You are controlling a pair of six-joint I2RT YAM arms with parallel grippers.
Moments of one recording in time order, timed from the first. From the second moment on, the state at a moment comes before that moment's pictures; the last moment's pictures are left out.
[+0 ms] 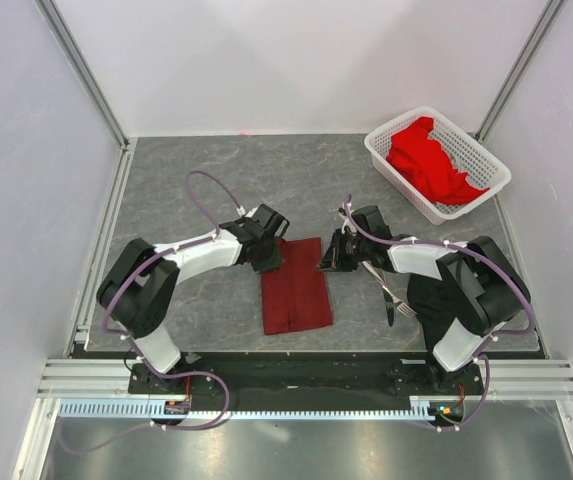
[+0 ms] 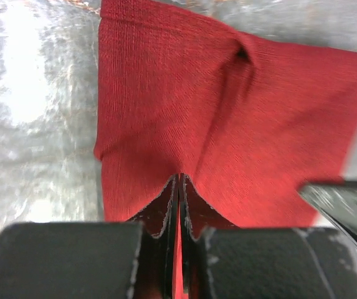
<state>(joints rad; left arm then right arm) -0.67 1.68 1.01 -0.41 -0.09 -0.90 0.48 1.68 0.78 0.08 -0.47 0.64</state>
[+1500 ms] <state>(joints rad) -0.62 1.57 0.86 -0.28 -0.02 -0.91 0.66 1.78 0.91 0.16 -0.38 0.83</state>
